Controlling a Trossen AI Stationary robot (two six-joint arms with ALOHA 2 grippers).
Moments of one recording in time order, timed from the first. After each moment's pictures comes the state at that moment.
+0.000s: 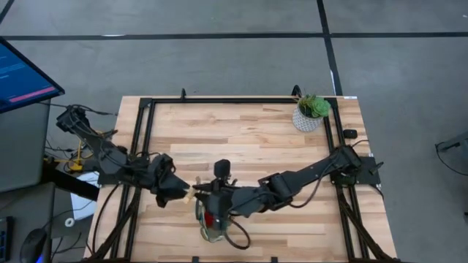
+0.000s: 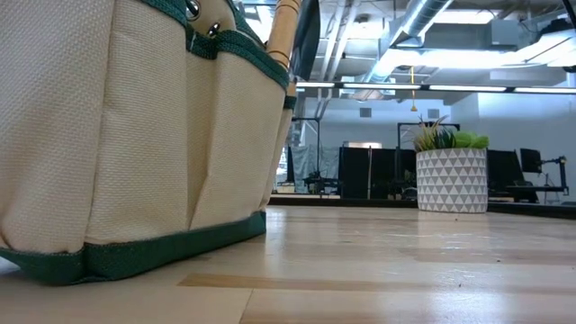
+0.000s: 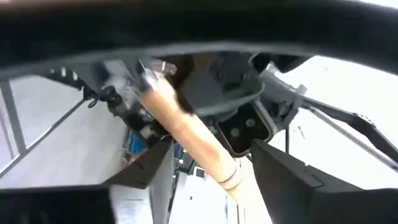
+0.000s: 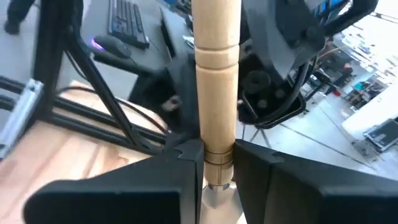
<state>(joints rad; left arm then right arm) -0.66 0.96 0.90 0.12 -0.42 -1.89 0.47 2.06 2.11 -0.30 0.63 -0.36</state>
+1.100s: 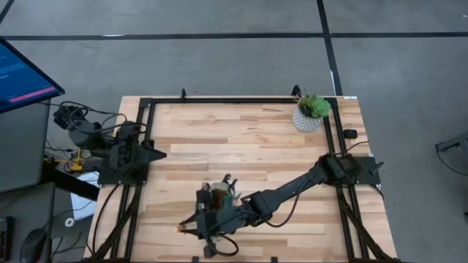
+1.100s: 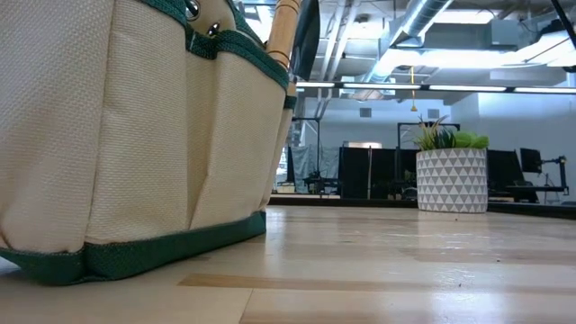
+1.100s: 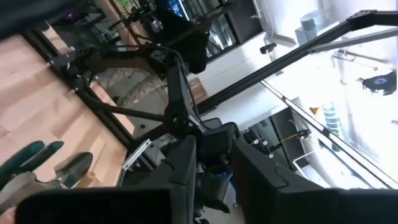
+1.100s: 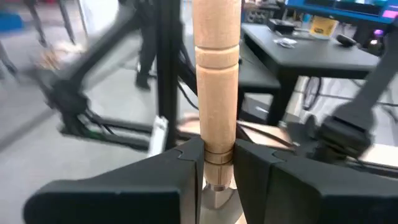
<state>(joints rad) -0.64 0.59 0.90 -0.20 -0.50 -1.02 0.48 2.26 2.11 -0.07 0.30 0.02</state>
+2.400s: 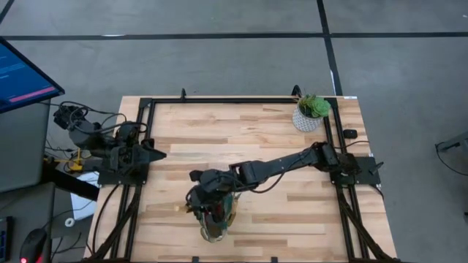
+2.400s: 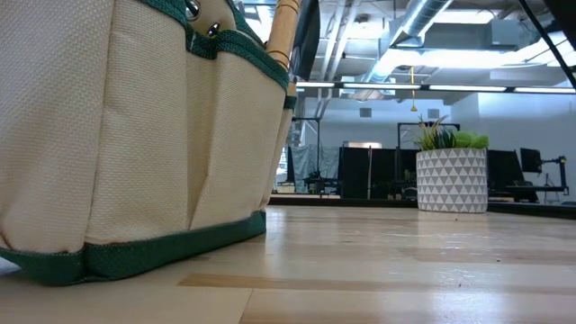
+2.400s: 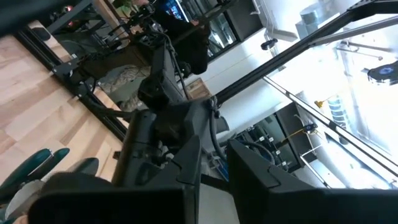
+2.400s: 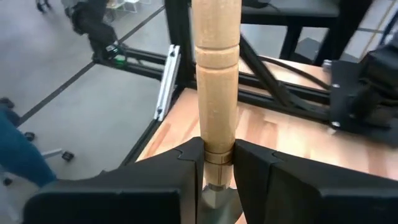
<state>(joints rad) -0.64 0.59 0.90 -0.20 -0.50 -0.96 0.27 2.25 2.11 -0.34 -0.16 -0.03</state>
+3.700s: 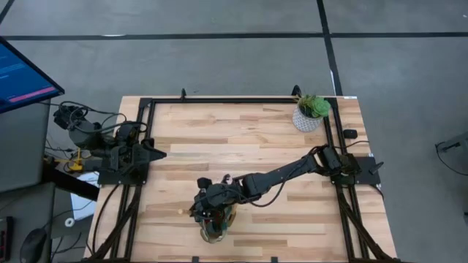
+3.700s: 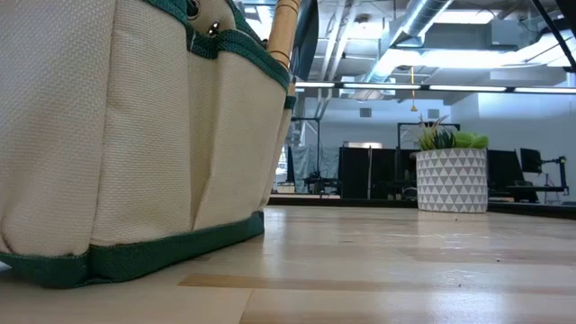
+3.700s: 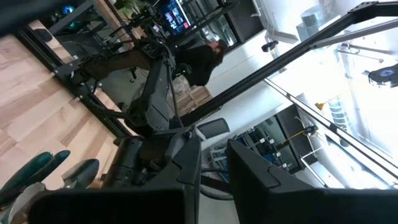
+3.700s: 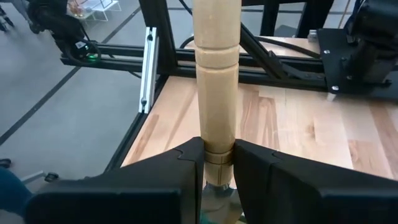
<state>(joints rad) -0.64 0.59 0.90 -0.20 -0.51 -0.96 0.32 2.24 1.89 -0.12 0.00 0.11</state>
